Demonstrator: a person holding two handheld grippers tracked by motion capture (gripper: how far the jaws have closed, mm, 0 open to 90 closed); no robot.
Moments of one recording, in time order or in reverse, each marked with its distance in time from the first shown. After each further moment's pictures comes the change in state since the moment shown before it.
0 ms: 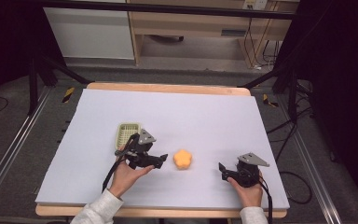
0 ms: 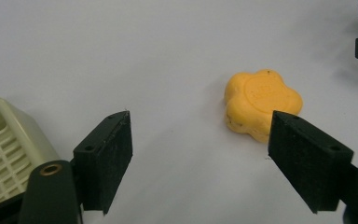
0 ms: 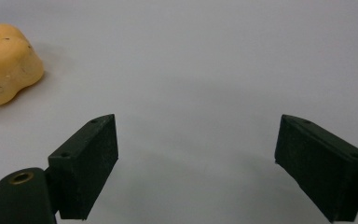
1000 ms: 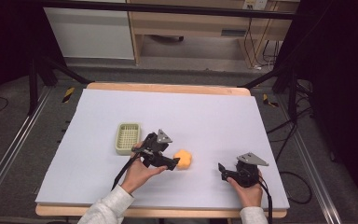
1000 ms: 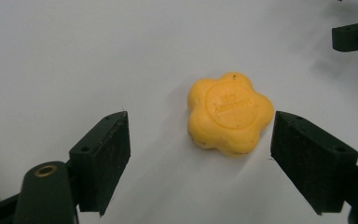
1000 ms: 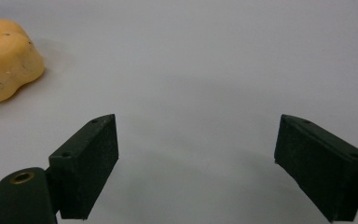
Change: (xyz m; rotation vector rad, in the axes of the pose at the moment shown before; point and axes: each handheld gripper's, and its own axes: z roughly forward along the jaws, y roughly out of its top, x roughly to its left) left arm -0.024 0.019 0.028 0.087 -0.057 0.065; right arm 0.000 0.000 0.001 0.011 0.003 -0.010
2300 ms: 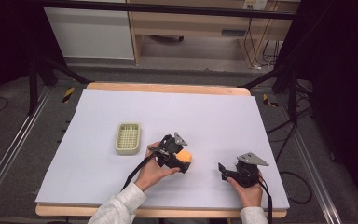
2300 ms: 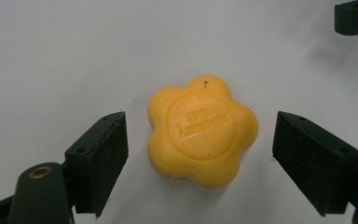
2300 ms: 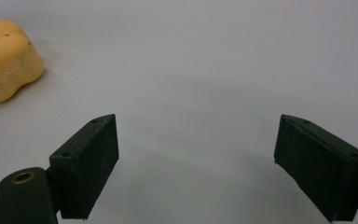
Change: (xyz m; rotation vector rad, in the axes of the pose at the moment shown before) left arm -0.018 0.014 0.038 0.102 -0.028 0.059; right arm 0.000 0.000 0.000 0.000 -0.001 0.003
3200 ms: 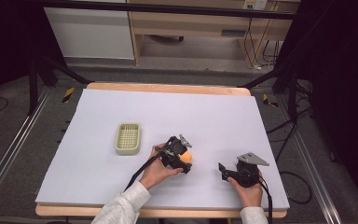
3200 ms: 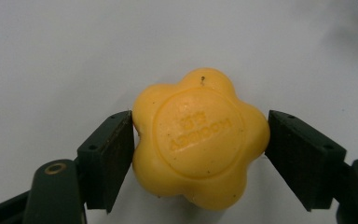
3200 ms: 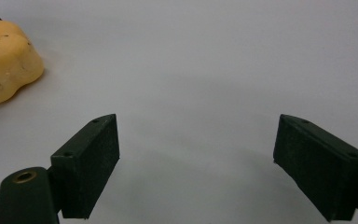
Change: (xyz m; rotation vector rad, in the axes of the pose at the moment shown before) left arm -0.003 0.003 0.021 0.072 -0.006 0.031; right arm -0.001 0.000 0.000 0.001 0.001 0.003
